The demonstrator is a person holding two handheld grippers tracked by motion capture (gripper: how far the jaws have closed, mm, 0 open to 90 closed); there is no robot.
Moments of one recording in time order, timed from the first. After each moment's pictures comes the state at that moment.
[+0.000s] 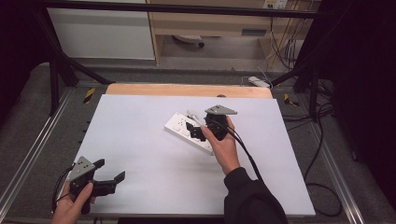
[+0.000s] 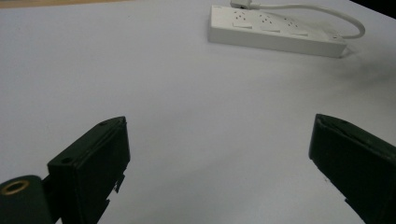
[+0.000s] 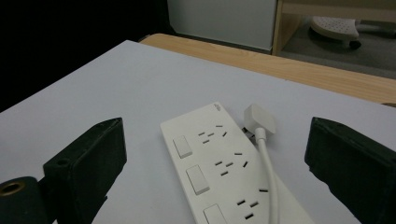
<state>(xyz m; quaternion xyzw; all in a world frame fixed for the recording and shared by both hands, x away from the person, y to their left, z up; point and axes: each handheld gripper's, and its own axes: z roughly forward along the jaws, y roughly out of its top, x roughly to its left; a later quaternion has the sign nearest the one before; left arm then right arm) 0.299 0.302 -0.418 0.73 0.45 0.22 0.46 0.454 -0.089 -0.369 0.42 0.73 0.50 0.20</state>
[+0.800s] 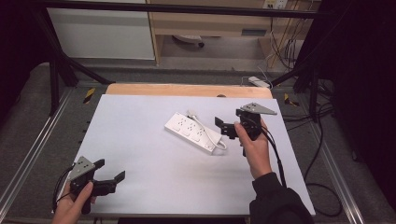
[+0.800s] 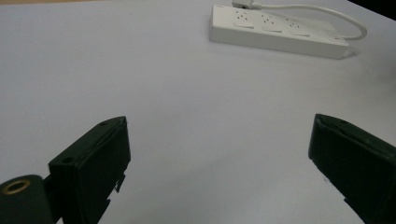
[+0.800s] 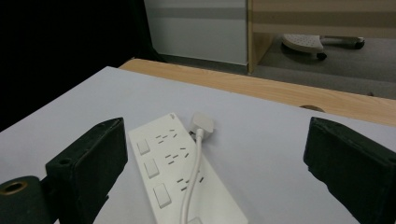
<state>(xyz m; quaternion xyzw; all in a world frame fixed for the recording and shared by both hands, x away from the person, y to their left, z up) 0.300 0.302 -0.420 0.73 0.45 0.22 0.46 0.432 -0.174 -0.337 0.44 0.69 0.52 0.22</state>
